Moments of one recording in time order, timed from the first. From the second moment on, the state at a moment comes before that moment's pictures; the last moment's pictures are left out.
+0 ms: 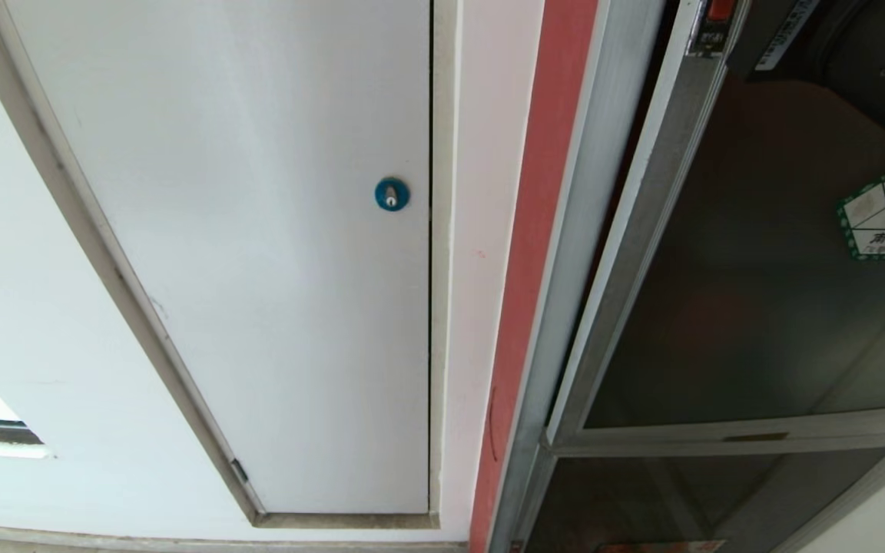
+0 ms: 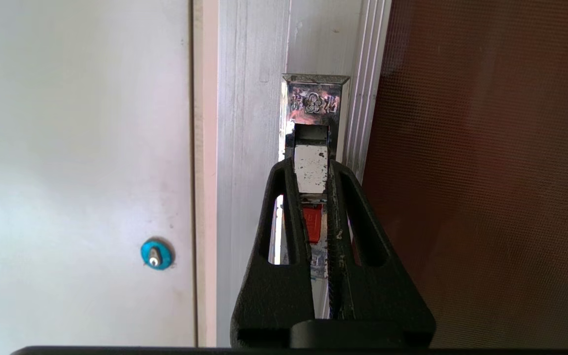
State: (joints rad) left arm 0.02 0.00 0.00 0.00 0.00 -0.03; right arm 0.74 1.41 -1.15 -0.84 -0.56 -0.38
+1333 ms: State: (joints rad) left arm 0.02 0.00 0.00 0.00 0.00 -0.03; right arm 0.76 1.26 -1.07 -0.74 -0.57 -0.36
